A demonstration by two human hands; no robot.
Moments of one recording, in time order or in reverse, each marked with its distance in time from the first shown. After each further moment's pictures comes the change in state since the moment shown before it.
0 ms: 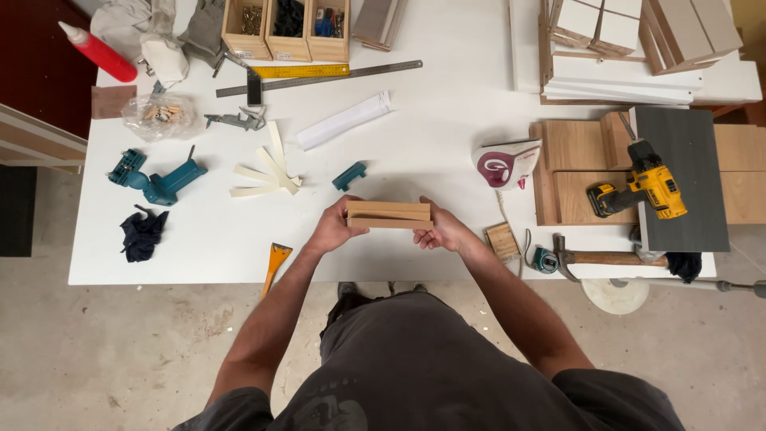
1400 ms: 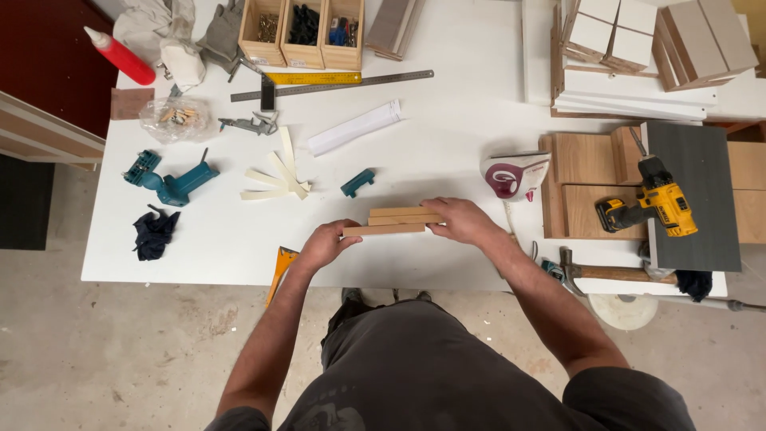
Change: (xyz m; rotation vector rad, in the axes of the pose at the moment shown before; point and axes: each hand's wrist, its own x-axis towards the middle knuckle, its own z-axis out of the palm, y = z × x) left_hand -0.039 0.037 -0.025 0.574 -0.060 -0.041; right_hand -0.069 -0.062 -0.011 -1.300 0.195 -0.942
